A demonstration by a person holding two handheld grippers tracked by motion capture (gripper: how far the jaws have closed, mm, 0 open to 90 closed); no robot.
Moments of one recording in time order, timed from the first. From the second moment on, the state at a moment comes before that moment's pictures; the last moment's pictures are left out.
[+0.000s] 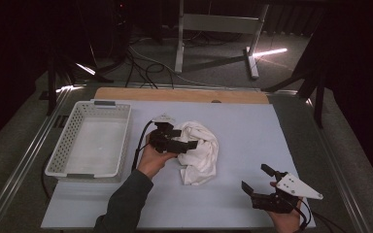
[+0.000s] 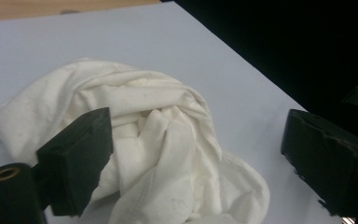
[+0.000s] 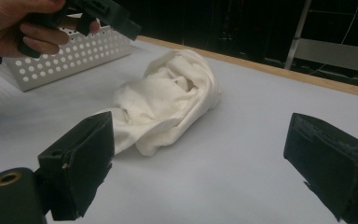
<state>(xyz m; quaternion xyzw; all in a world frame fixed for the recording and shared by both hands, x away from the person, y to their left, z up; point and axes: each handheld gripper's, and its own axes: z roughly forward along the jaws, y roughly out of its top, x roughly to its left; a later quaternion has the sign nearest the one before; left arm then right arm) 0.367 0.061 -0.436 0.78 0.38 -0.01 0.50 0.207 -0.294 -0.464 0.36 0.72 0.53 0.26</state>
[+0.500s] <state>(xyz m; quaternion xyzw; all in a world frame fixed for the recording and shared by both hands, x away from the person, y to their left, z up) 0.350 0.087 -0.425 0.76 0.36 0.04 0.54 0.209 -0.293 -0.465 0.36 0.72 0.53 0.26</state>
